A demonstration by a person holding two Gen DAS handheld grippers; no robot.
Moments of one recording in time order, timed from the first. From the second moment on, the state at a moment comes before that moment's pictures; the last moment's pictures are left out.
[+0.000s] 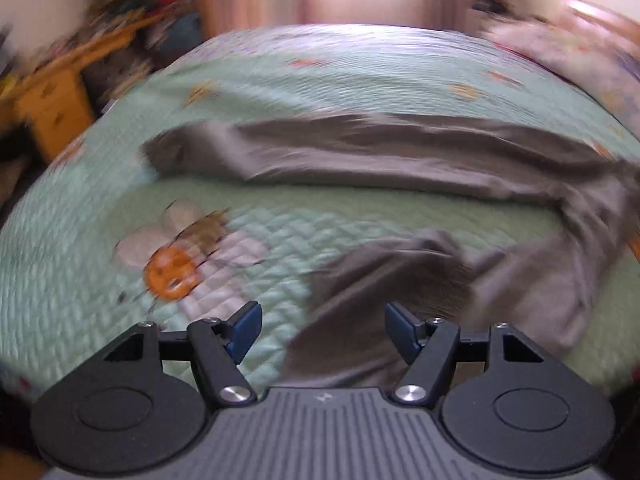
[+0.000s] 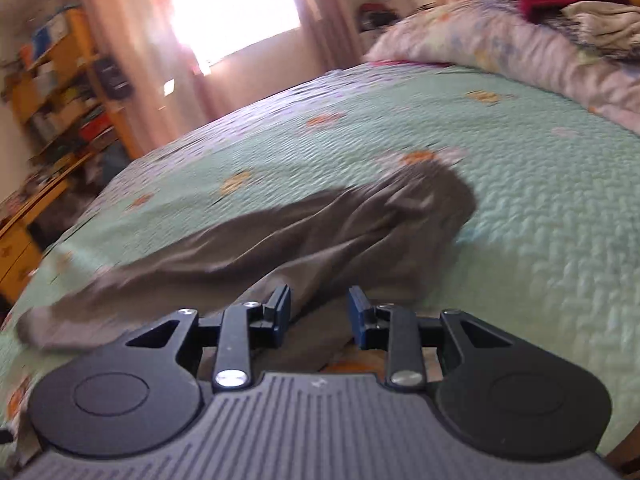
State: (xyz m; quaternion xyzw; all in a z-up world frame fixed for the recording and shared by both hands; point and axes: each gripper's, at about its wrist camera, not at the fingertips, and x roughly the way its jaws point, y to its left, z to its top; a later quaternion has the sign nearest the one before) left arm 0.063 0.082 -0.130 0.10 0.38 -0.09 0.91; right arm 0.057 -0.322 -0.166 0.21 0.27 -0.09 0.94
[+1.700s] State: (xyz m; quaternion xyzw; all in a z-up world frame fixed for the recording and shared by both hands) left arm 0.161 0.135 -0.160 0.09 0.45 0.10 0.88; right arm 0.095 -0.112 -0.172 -0.02 0.31 0.16 0.94
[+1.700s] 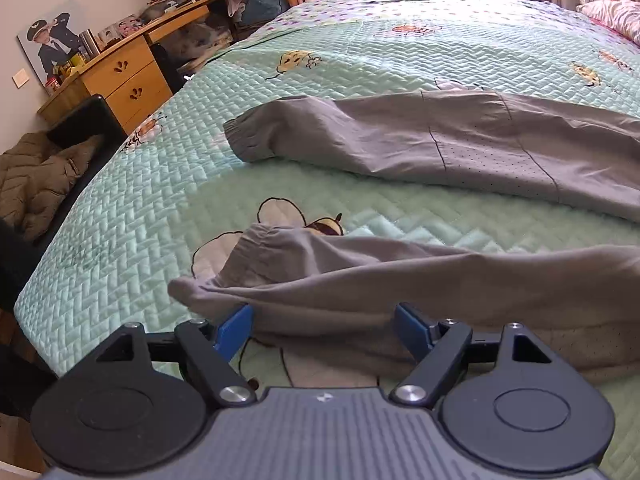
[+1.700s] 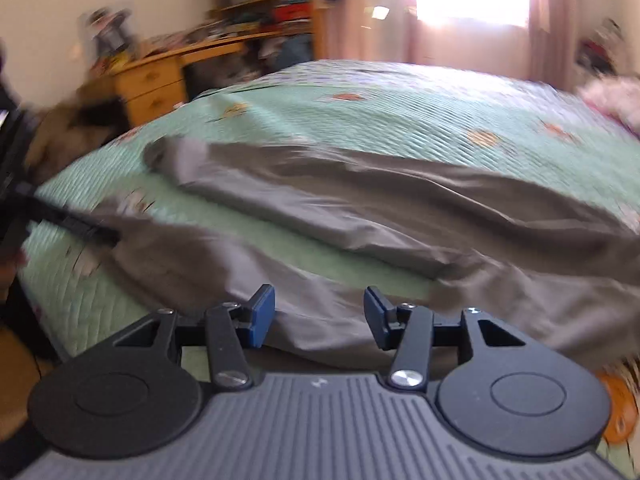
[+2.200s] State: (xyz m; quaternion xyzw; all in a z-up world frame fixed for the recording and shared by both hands) left arm 0.198 0.159 -0.173 0.06 0.46 0.09 0.88; right arm 0.145 -0.029 -0.187 -0.10 0.31 0.25 0.91
